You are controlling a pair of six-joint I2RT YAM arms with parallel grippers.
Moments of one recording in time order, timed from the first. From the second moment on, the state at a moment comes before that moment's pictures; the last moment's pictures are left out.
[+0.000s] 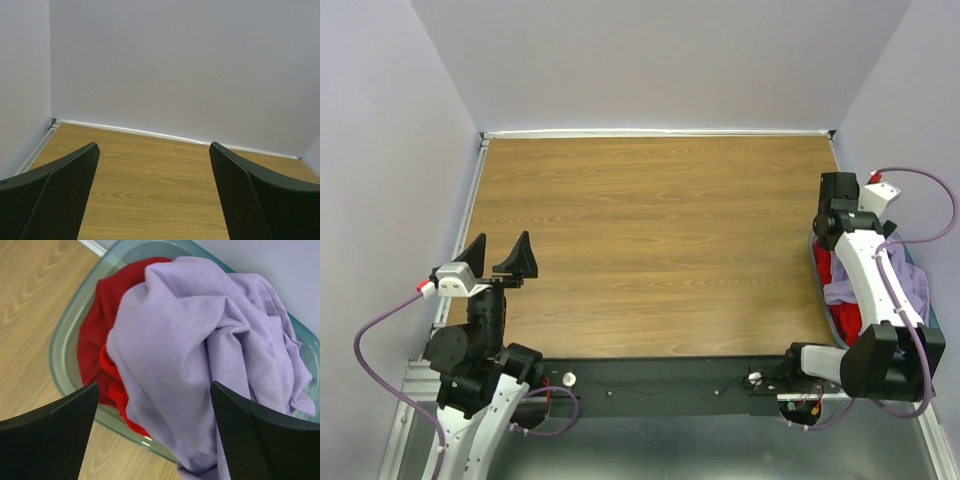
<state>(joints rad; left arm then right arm) -0.34 0.01 0.50 -0.07 -0.31 -0.14 -0.08 1.23 1.03 -0.76 0.79 0.53</state>
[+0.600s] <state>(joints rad) -0.38 0.01 0.49 -0.07 -0.31 -0.14 -0.18 1.27 1.04 -0.76 0.77 0.45</state>
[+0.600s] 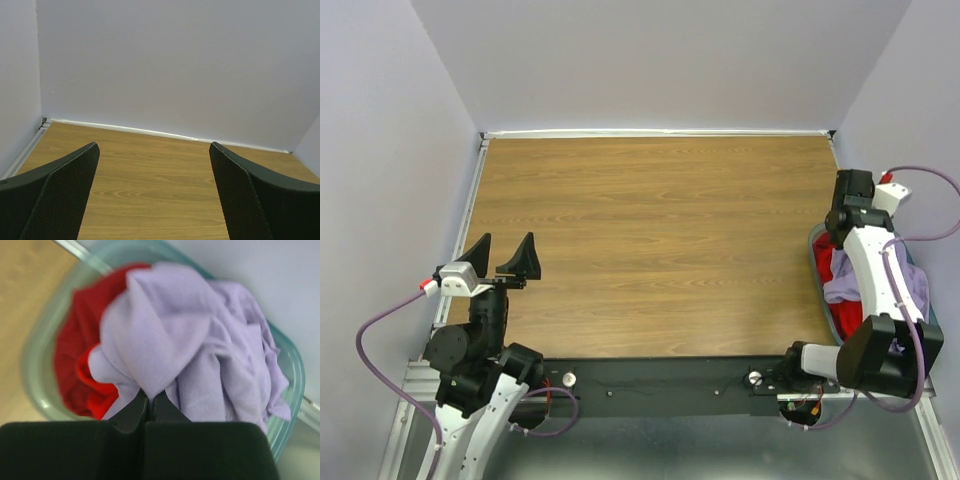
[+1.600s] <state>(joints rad) -0.39 0.05 0.49 -0.05 -0.30 -0.14 0.44 1.70 1.80 -0.78 0.29 0.48</state>
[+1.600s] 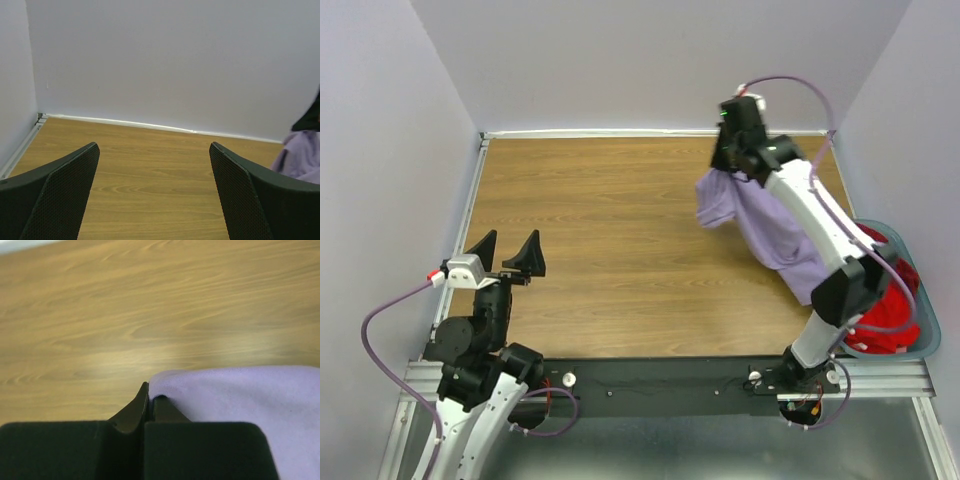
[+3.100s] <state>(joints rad) -0.64 1.37 0.93 -0.07 -0.13 -0.32 0.28 1.78 1.20 -0.36 -0.18 0.27</state>
